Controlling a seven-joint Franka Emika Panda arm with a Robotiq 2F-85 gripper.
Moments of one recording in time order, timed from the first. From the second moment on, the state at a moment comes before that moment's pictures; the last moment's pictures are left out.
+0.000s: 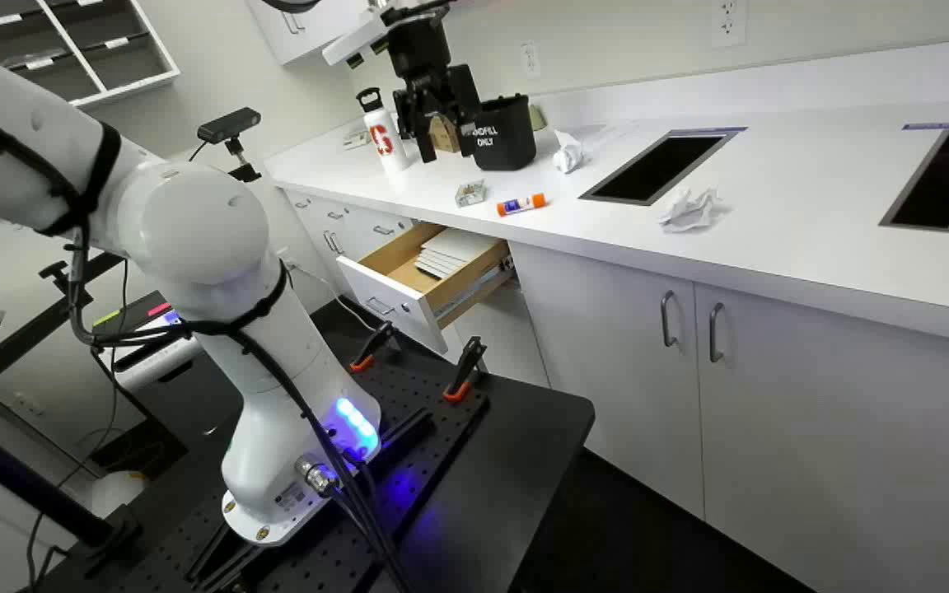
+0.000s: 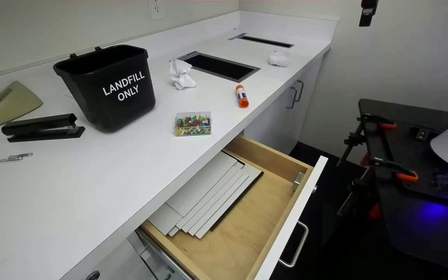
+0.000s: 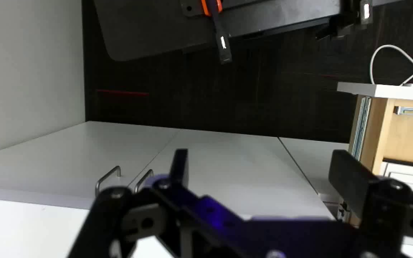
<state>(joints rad) -0.16 -0.60 -0.09 -2.64 -0.15 1.93 0.04</state>
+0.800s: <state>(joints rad) -0.20 -0.60 -0.17 -2.63 -0.12 1.93 0.06</state>
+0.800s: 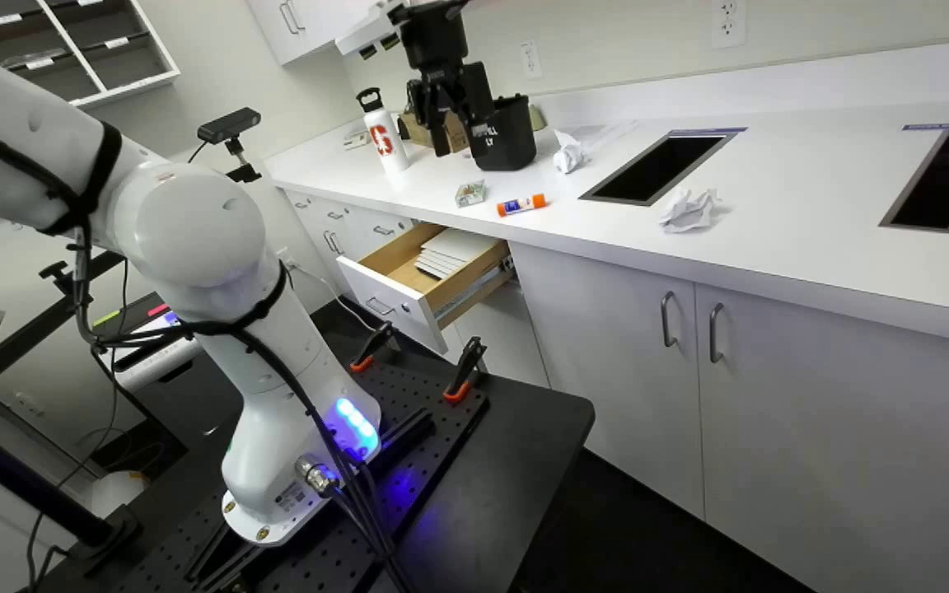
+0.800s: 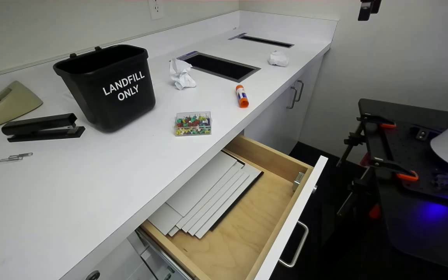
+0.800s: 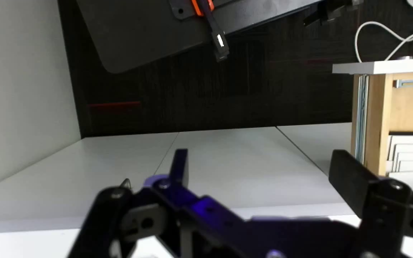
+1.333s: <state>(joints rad) -0.40 -0.47 -0.46 -2.62 -0.08 2.10 0.06</state>
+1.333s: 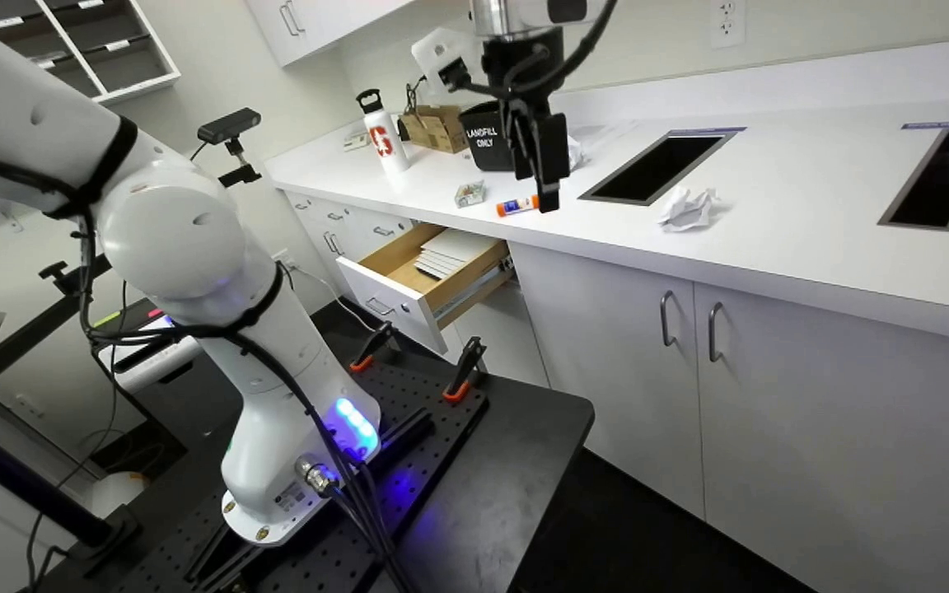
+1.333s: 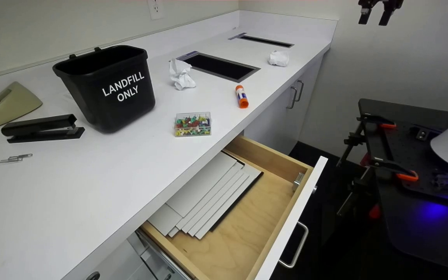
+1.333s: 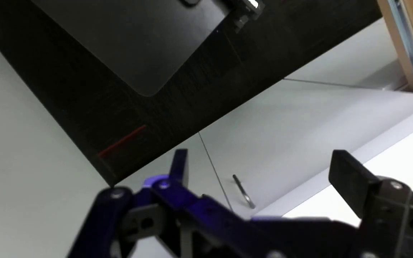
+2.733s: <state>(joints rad) -0.49 0.06 -0.73 -2.40 0.59 2.13 0.01</state>
